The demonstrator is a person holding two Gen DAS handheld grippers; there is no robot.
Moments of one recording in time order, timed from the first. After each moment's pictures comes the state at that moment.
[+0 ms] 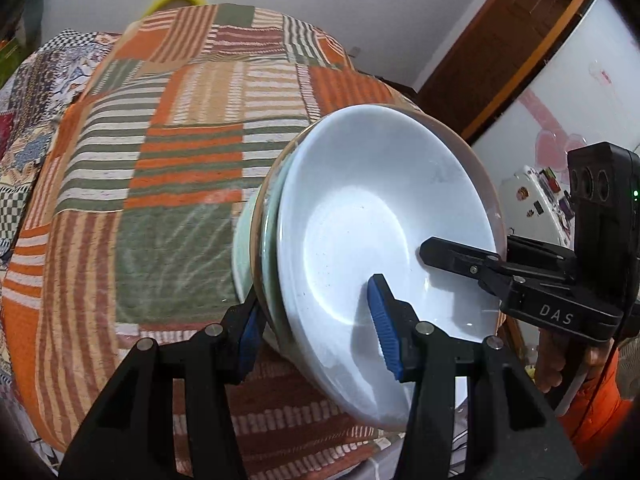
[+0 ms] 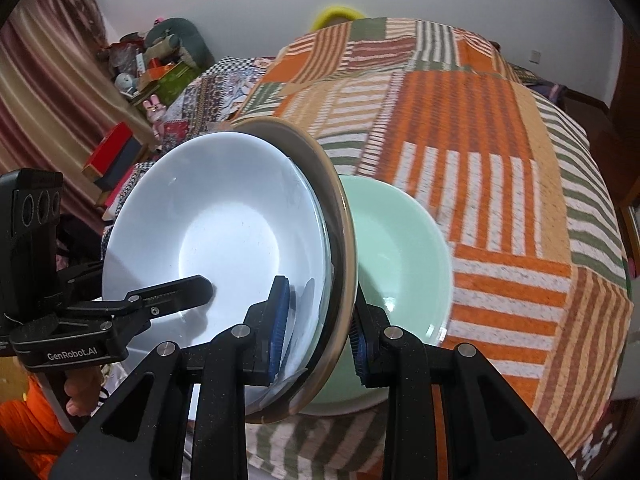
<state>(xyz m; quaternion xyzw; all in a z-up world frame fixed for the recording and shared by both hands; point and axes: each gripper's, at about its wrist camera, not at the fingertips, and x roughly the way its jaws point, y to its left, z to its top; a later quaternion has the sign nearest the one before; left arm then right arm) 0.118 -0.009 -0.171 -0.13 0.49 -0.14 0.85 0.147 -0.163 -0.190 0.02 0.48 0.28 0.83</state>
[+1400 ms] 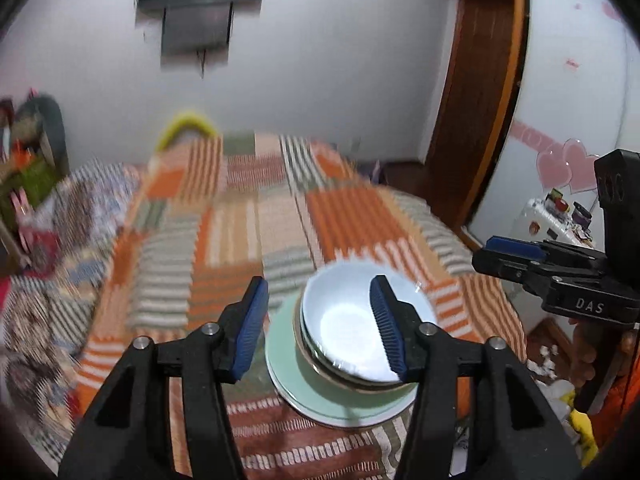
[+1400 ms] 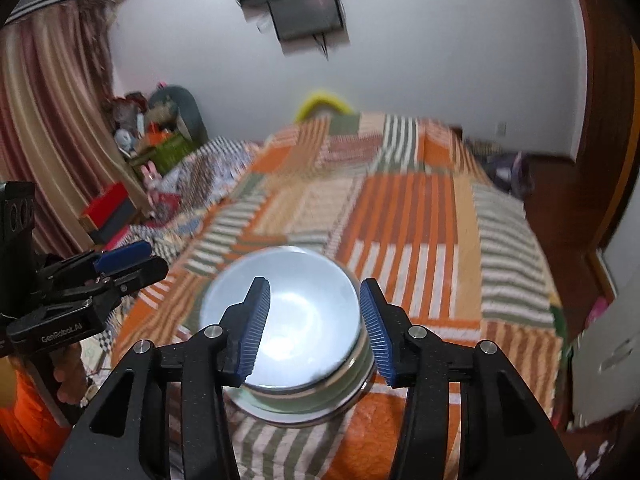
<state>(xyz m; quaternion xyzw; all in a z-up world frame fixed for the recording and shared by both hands) 0.068 -0.028 -0.062 -0.02 0.29 -0.09 0.95 0.098 -0.219 -0.103 0.02 0.33 0.25 0.91</state>
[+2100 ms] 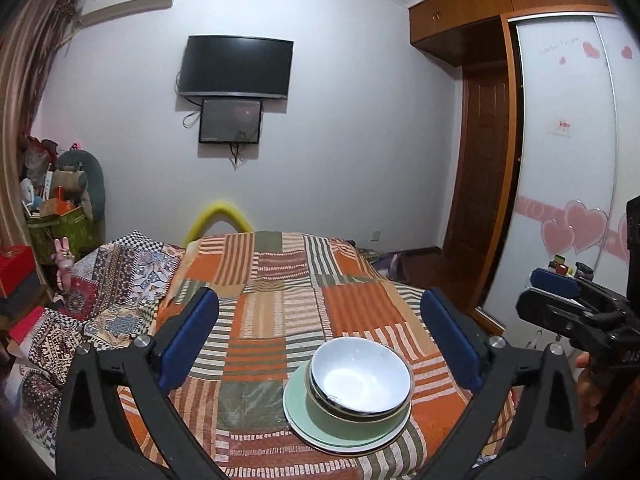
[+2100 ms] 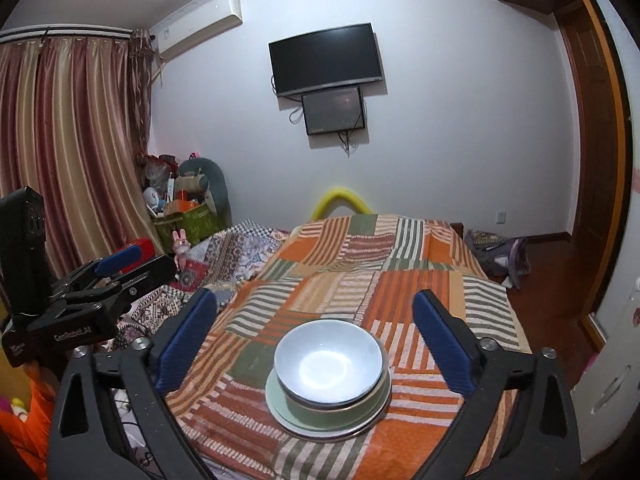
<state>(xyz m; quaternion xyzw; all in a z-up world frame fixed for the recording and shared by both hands) -0.022 -0.022 -0.001 -0.03 0.13 -0.03 0.99 0.010 -0.221 -0.040 0.03 0.16 0.27 0.95</state>
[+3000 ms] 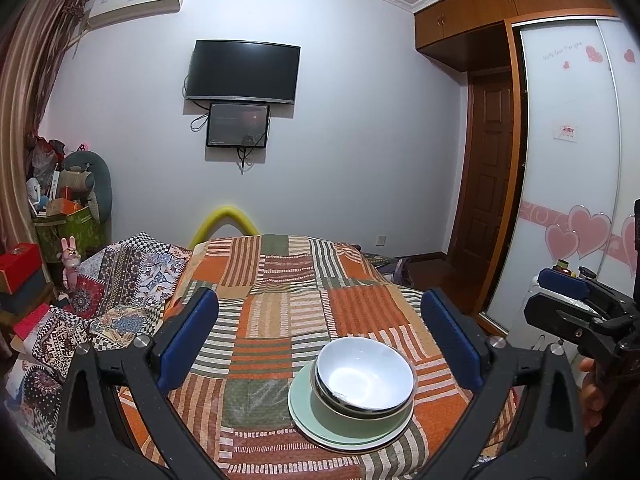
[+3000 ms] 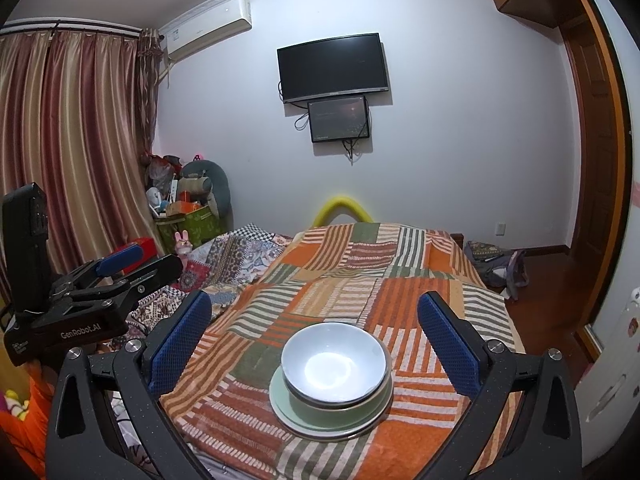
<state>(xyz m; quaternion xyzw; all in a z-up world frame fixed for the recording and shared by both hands) -0.034 -0.023 -0.001 -0.04 0.12 -0.02 0.99 -0.002 -0.214 -0.043 0.01 0.15 0.27 0.95</state>
